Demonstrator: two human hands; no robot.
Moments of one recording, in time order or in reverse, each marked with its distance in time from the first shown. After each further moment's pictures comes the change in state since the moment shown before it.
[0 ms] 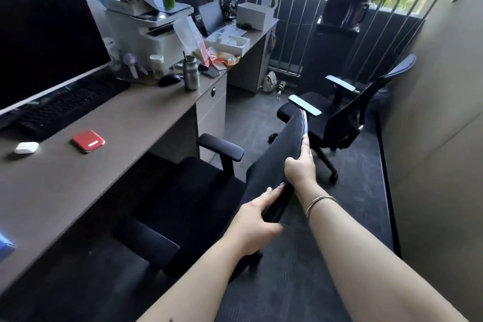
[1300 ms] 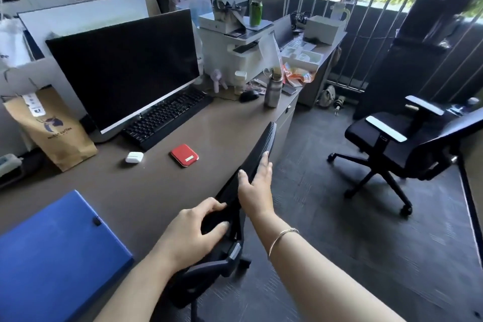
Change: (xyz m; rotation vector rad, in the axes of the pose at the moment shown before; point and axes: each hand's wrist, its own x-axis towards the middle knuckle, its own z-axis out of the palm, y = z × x) left_hand -0.132 -0.091 -0.338 0.410 0.357 -0.077; right_hand -0.141 -0.132 0.326 0.053 -0.342 -0.192
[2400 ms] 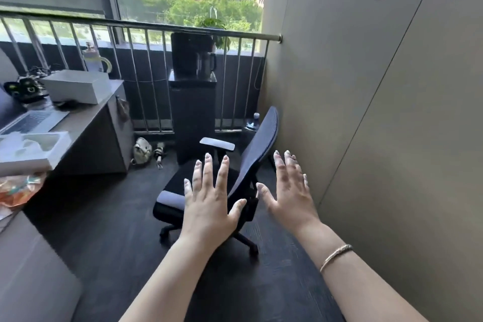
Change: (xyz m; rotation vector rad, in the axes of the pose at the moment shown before) left_hand 0.532 0.557 0.467 0.318 0.003 0.716; right_hand 0.333 0.146 -0.755 -0.810 0.601 0.087
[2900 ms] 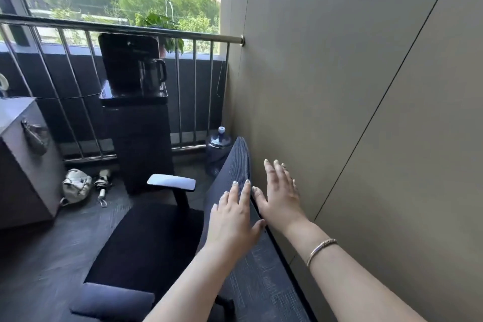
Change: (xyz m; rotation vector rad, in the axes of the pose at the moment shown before) left_hand 0.310 0.050 0.175 -0.076 -0.333 0.134; right_hand 0.307 0.134 0.042 -0.081 0.001 0.204
